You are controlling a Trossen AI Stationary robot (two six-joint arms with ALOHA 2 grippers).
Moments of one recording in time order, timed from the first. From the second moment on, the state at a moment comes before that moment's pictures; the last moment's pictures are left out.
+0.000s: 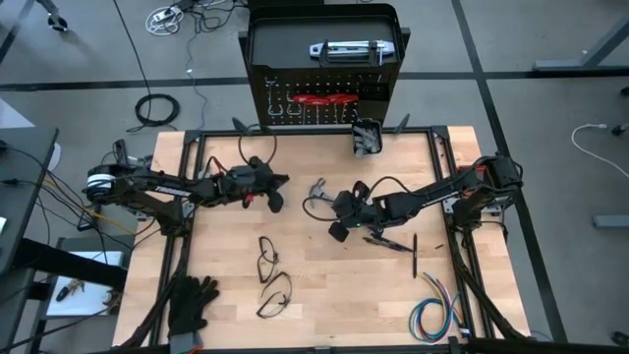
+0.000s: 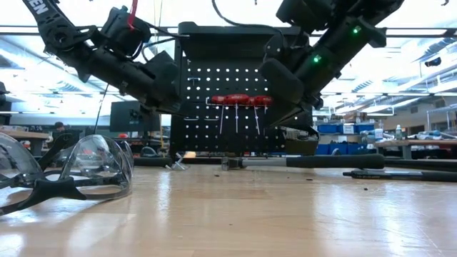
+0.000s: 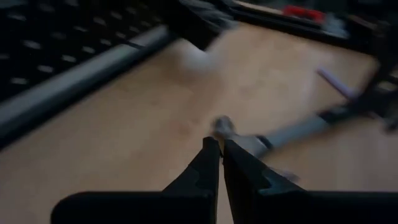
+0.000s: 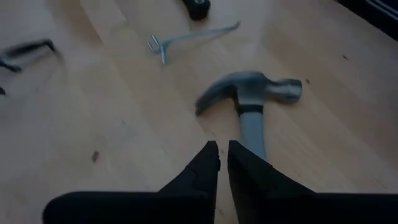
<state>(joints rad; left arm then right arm) 0.23 1.33 0.43 0.53 -0.24 -0.19 0.12 1.65 0.89 -0.08 0.51 0.50</state>
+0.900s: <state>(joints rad) 0.13 1.34 0.49 0.26 -0.43 -0.11 -0.03 1.65 0.78 -0.05 0.44 0.44</state>
